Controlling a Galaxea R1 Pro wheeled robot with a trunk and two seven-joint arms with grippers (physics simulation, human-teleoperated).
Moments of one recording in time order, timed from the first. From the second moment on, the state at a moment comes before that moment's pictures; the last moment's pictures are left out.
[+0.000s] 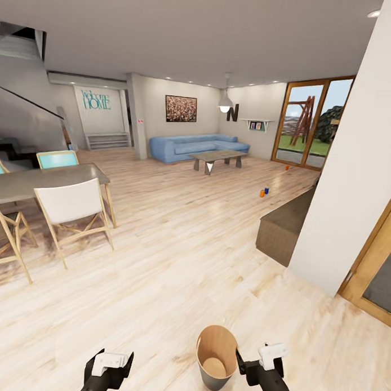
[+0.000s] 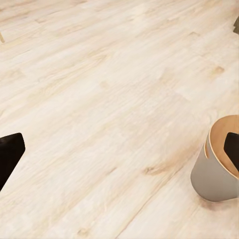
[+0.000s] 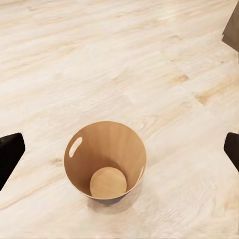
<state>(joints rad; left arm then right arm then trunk) -0.02 0.03 -0.01 -0.98 0.03 -0.16 -0.09 0.01 -0.05 0.15 -1.21 0.00 0.06 0.02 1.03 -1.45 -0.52</state>
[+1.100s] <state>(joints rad) -0.02 0.03 -0.01 -0.94 0.03 -0.16 -0.09 -0.90 -0.06 -0.01 -0.39 -0.06 0.96 0.02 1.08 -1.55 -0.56</state>
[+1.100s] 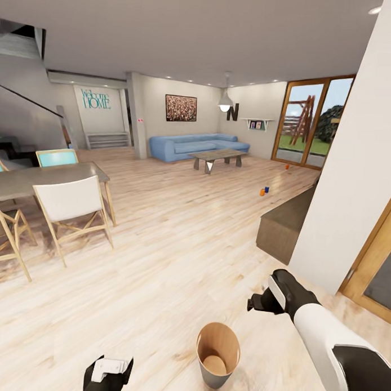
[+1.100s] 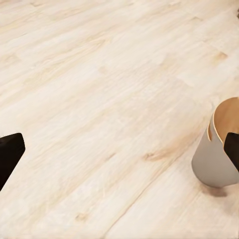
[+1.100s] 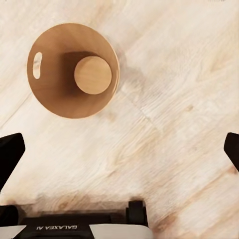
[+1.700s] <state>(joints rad) -0.02 0.03 -0.01 -0.93 0.03 -0.16 -0.09 -0.90 -0.06 -0.01 -0.38 -0.06 0.92 0.02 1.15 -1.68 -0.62</state>
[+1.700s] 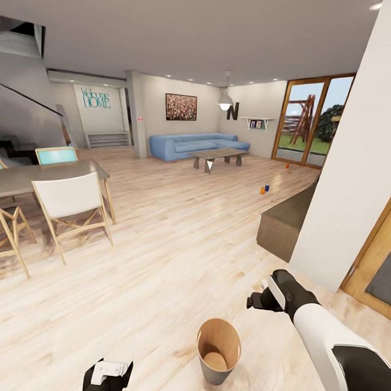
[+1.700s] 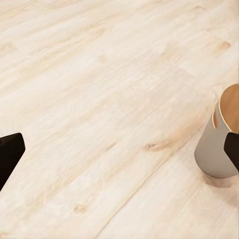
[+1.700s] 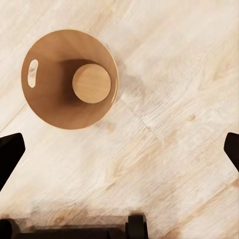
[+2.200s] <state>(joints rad) -0.03 0.03 -0.01 -0.92 0.03 -0.15 -0.10 -0.90 -0.05 0.00 -0.38 -0.06 0.92 0.02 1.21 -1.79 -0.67</state>
